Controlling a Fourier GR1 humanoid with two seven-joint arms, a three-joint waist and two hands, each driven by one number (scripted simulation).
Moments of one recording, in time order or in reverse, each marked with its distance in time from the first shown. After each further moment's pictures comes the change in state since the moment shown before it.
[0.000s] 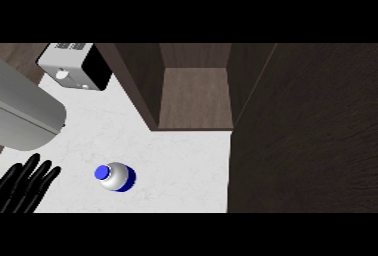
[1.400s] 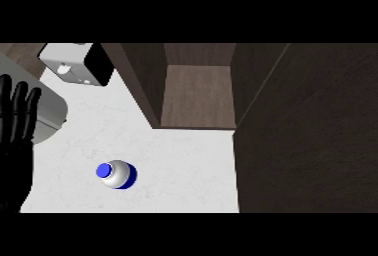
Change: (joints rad) left arm -0.463 -0.088 0.002 0.204 -0.365 0.399 -0.141; right arm -0.496 -0.022 -0.115 0.322 0.216 -0.142 -0.185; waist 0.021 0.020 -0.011
